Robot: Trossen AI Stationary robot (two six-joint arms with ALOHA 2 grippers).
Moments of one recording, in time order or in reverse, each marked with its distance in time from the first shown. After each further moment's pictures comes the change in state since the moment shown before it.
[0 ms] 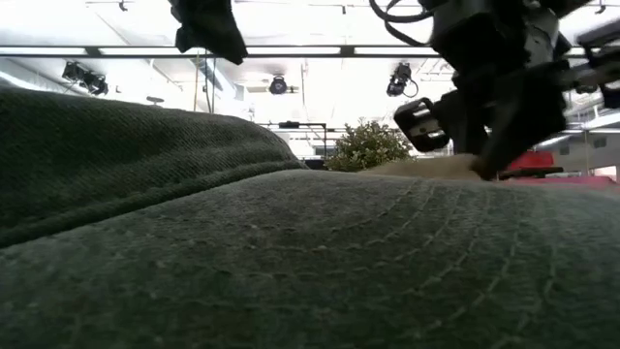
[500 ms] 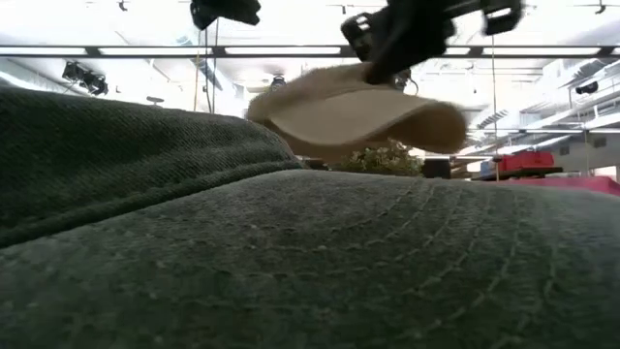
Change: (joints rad) left arm -0.122 0.000 0.000 0.148 0.043 0.172; right arm -0.104 -0.003 0.400 -0.377 0.184 -0.236
